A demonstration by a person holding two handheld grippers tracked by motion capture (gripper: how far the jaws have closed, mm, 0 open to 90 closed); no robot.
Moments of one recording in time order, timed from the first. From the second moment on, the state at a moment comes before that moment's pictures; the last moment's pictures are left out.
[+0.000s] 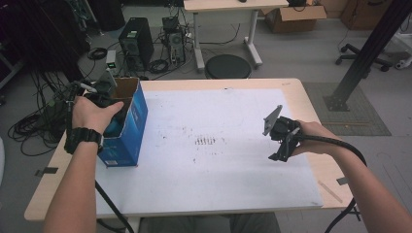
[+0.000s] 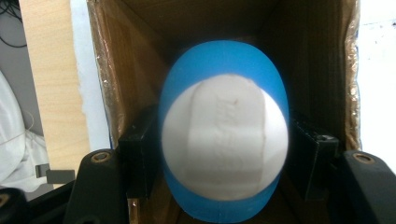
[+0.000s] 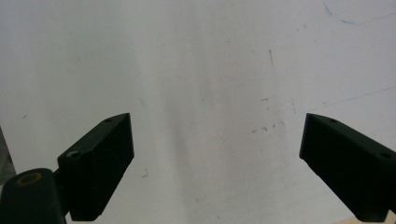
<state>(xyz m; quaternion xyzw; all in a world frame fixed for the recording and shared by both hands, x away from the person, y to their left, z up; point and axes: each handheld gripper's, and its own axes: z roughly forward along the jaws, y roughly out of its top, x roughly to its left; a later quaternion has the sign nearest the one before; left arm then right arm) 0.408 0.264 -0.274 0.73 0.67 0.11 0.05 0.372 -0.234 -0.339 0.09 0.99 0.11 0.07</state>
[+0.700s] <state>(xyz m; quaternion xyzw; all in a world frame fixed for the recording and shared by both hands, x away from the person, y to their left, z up) 0.405 0.262 -0.264 0.73 0.67 0.10 0.06 0.368 -0.240 -0.332 0.09 0.99 0.12 0.08</state>
